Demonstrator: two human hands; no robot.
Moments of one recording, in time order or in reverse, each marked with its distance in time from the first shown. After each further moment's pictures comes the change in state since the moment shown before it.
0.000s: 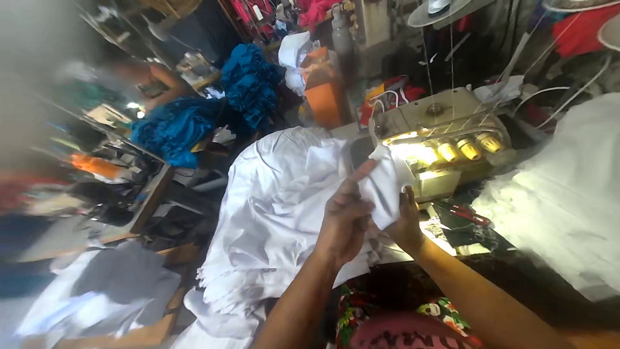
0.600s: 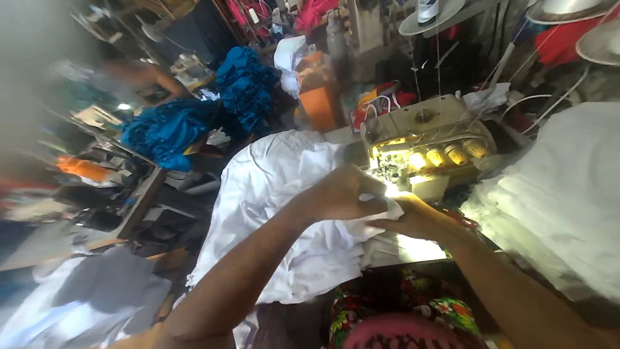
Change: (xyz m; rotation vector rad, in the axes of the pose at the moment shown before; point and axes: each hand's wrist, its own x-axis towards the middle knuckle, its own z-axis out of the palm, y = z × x) left_hand 0.074 0.051 -0.002 1.309 -0.790 0.278; right_hand 0.071 -0.002 -0.068 0.369 -0.840 0.332
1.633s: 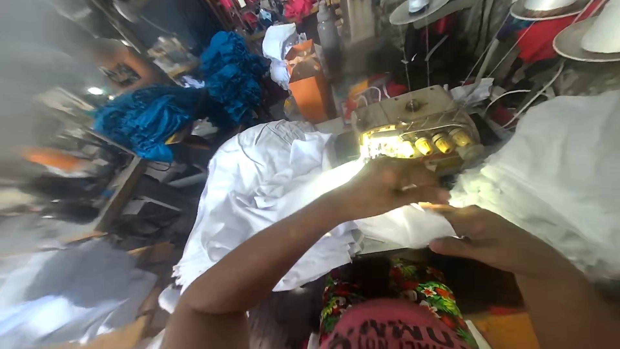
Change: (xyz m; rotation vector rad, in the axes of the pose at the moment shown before) left_hand 0.039 0.030 0.039 -0.161 0.098 0.133; right_hand -0.087 -0.012 -0.049 0.138 -0.061 -0.175
